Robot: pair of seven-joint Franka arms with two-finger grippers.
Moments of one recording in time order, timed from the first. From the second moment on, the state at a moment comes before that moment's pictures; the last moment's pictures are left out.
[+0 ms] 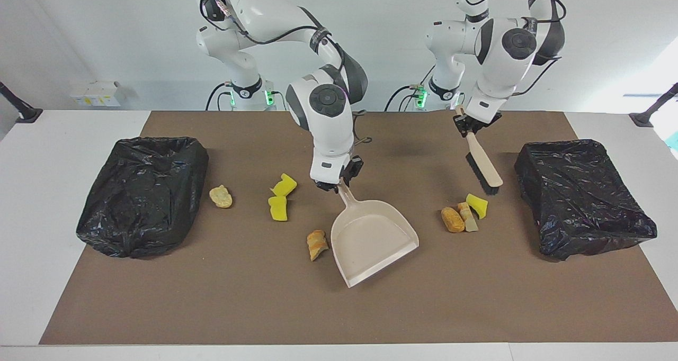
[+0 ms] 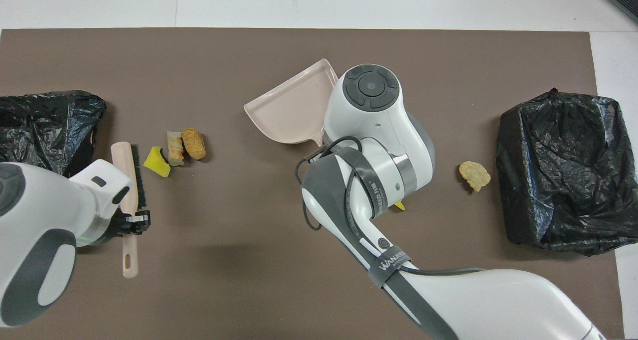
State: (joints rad) left arm -0.10 -0.25 -0.05 -2.25 0.04 1.87 -0.33; right arm 0.47 0.45 0.04 -1.48 0.09 1.86 -0.09
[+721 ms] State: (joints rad) left arm 0.02 -0.06 -0.07 -2.21 0.05 2.02 -0.27; right arm 0.44 0.40 0.03 -1.62 -0.04 1.83 -0.66
